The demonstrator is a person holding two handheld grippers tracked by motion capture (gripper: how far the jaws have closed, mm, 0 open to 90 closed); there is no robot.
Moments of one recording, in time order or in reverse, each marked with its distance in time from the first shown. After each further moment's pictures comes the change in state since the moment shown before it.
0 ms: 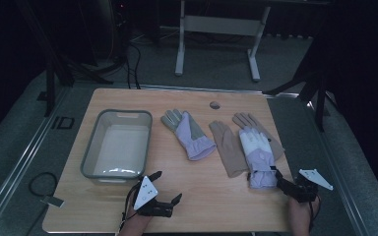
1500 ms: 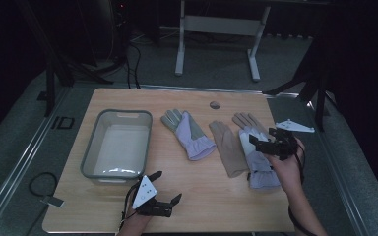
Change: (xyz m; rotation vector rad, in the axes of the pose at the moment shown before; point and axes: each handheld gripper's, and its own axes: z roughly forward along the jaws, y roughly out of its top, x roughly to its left) left arm 0.002 0.000 -0.001 -0.008 -0.024 -0.012; right arm 0.082 0.150 0.021 0.054 0.360 -0.150
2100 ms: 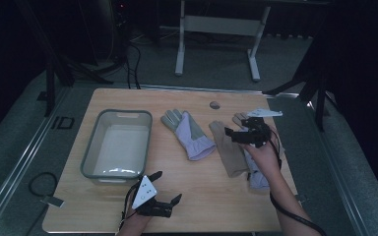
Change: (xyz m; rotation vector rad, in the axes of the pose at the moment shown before) left arm 0.000 0.000 0.000 0.001 -0.008 0.003; right arm 0.041 0.030 0.055 0.072 0.127 -0.076
